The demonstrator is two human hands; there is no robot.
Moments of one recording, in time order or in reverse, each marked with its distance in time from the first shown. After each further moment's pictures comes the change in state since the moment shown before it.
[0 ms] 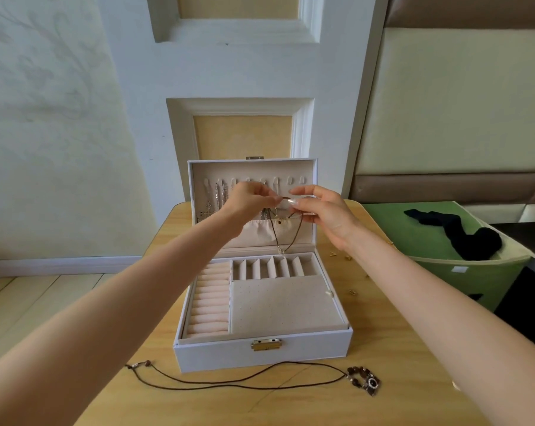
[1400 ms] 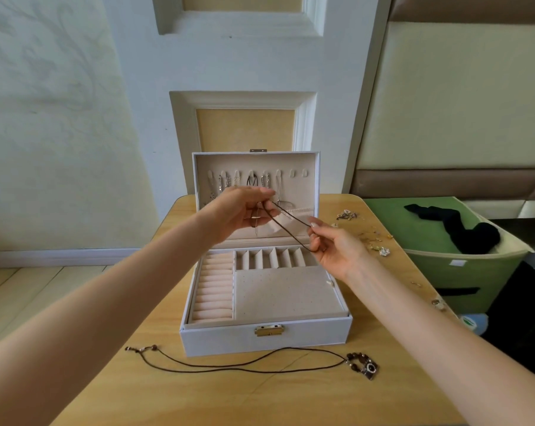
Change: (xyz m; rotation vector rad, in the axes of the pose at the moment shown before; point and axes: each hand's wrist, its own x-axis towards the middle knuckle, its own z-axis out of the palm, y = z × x) left_hand -0.027 -0.008 -0.021 -0.457 -0.276 -0.136; right_hand -0.048 0.026 0.008 0.774 0.183 0.428
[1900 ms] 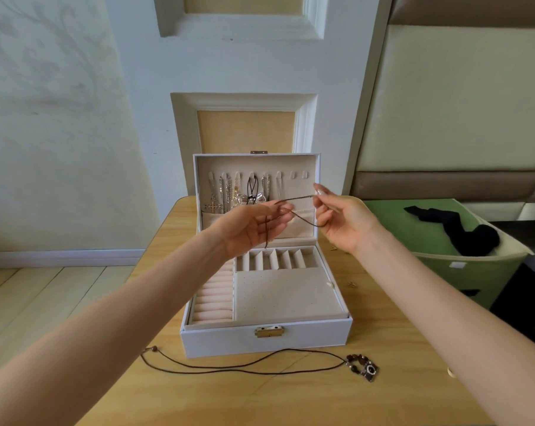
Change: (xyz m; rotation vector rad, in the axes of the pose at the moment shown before) left_hand -0.006 -0.018 0.014 -0.415 -0.075 -0.116; right_hand -0.004 -0.038 0.023 -0.035 -0.138 -0.077
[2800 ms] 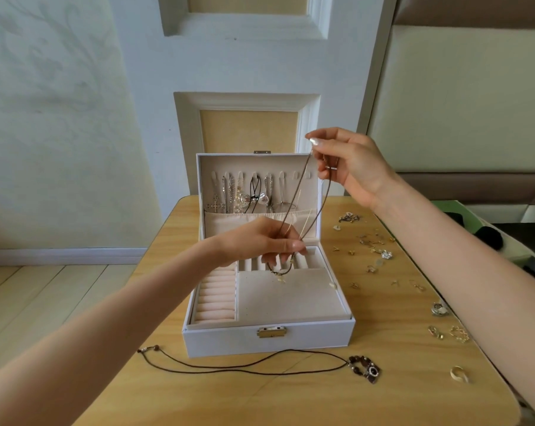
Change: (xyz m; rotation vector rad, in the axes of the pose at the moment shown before) left_hand -0.011 -0.008 -0.001 1.007 -0.298 0.113; right_hand -0.006 -0.052 0.045 -0.615 -0.216 -0.443
